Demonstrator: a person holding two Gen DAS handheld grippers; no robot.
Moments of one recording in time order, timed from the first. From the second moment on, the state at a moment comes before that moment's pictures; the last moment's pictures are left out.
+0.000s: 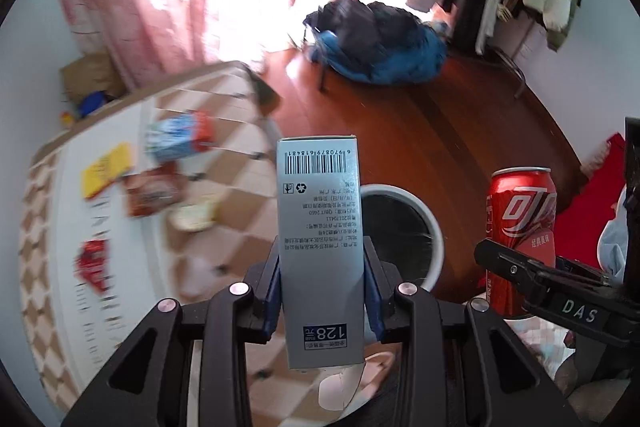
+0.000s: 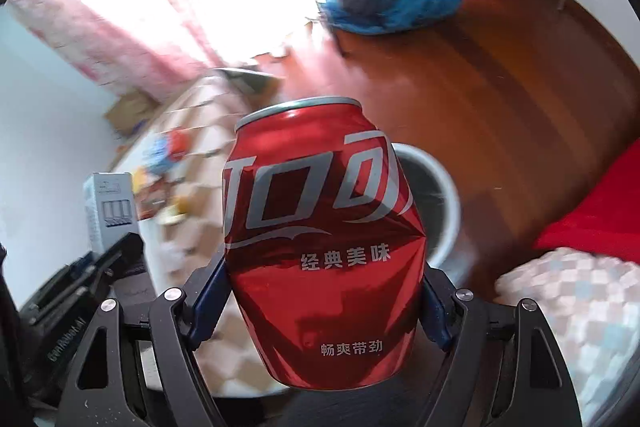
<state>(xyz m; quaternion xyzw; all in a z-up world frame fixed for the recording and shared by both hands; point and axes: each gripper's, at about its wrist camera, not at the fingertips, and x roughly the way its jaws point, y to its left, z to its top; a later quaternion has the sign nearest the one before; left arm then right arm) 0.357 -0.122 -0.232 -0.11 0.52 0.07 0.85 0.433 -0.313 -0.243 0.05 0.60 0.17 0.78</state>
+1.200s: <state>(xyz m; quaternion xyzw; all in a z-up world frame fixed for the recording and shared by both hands) 0.426 -0.152 -0.345 -0.10 0.63 0.09 0.76 0.480 -0.363 -0.396 -0.01 0.70 0.07 0.71</state>
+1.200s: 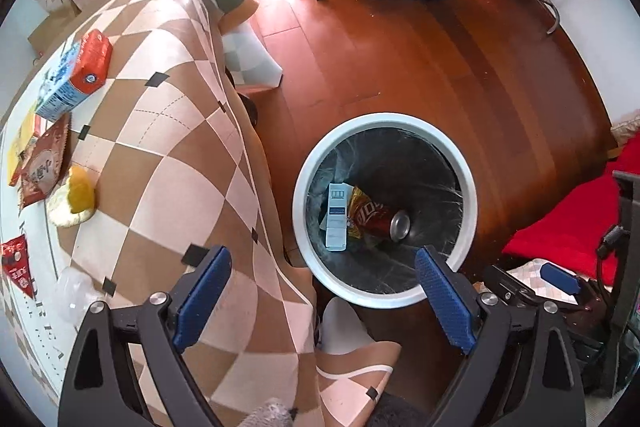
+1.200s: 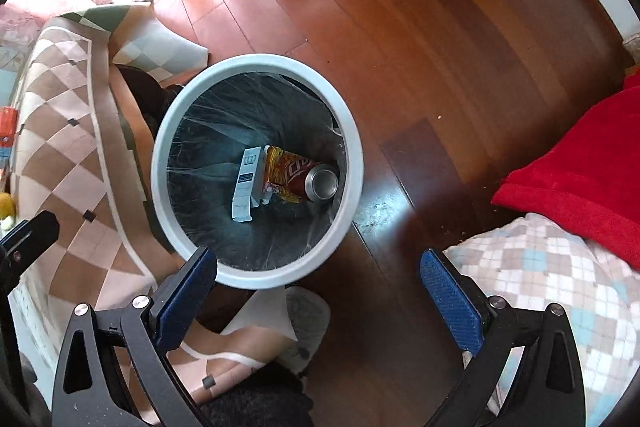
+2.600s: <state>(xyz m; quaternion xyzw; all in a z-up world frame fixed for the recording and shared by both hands) 0.282 -0.038 -0.158 -0.13 0.47 0.23 0.84 0.382 -0.239 -0.154 0.03 0.55 0.24 0.80</state>
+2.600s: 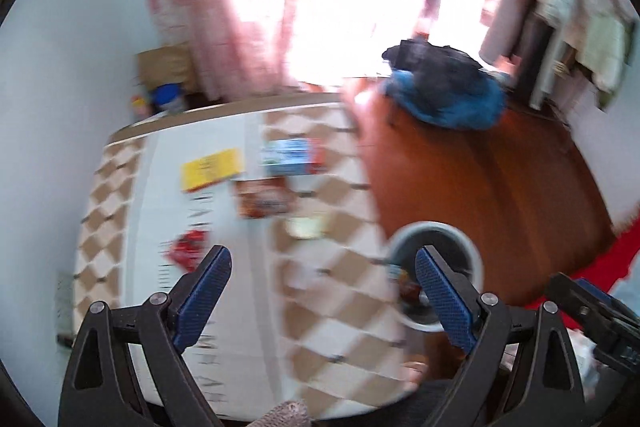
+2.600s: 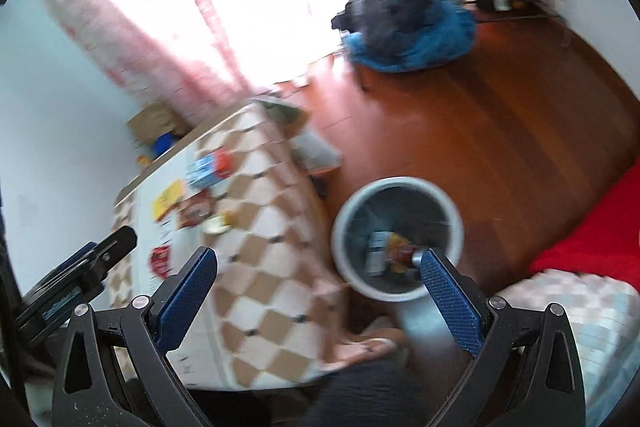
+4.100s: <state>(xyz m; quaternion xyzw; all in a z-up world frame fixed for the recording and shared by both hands) 0.252 0.137 -0.330 -0.11 0.58 0.26 0.77 0.355 -0.022 -0.338 -0.07 0.66 0.26 0.70</state>
